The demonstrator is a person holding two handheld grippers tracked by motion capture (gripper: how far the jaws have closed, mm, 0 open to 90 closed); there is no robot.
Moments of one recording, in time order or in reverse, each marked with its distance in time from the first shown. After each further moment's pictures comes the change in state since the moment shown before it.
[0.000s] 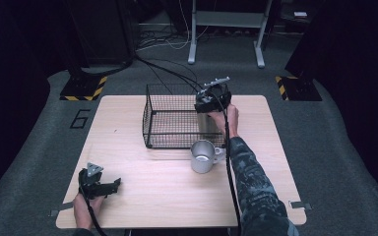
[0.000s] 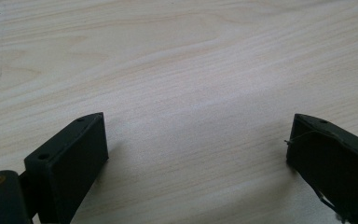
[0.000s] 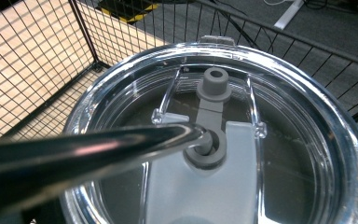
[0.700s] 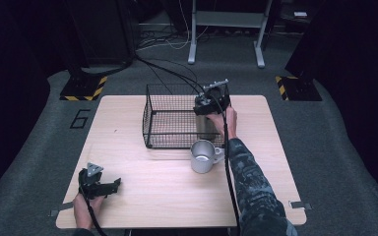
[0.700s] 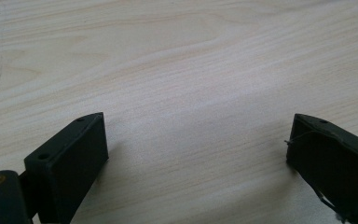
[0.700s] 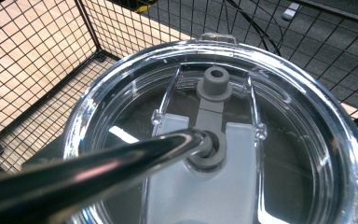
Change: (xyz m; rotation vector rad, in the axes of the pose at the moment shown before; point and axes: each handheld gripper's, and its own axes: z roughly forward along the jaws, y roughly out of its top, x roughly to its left) left arm 0.000 0.000 0.000 0.000 0.000 0.000; right arm 0.001 -0.006 0.010 0.032 0.025 0.024
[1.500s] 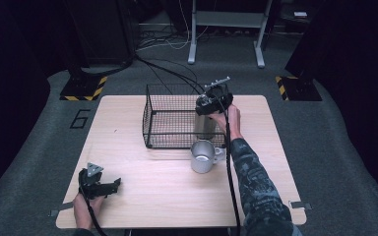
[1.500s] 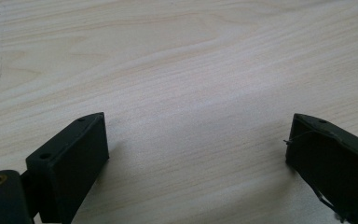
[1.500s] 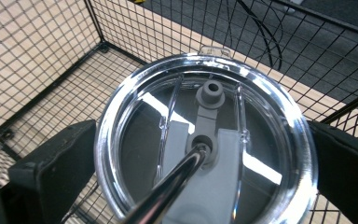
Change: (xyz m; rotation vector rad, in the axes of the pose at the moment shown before) left arm 0.000 0.000 0.000 0.000 0.003 0.008; right arm -0.001 0.005 -0.020 0.035 0.004 -0.029
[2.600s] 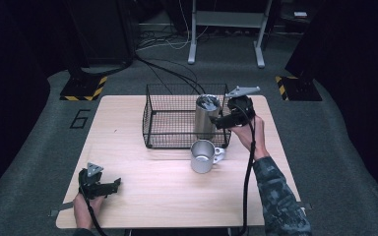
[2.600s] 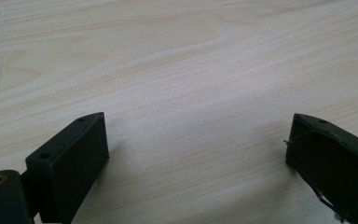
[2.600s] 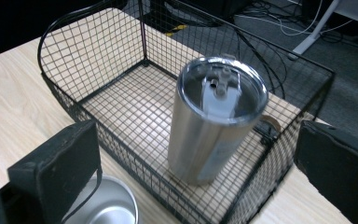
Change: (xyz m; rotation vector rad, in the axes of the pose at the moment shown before) left arm 0.000 0.000 0.000 0.000 0.000 0.003; right arm 0.010 -0.044 -0.117 -0.156 0.061 -0.094
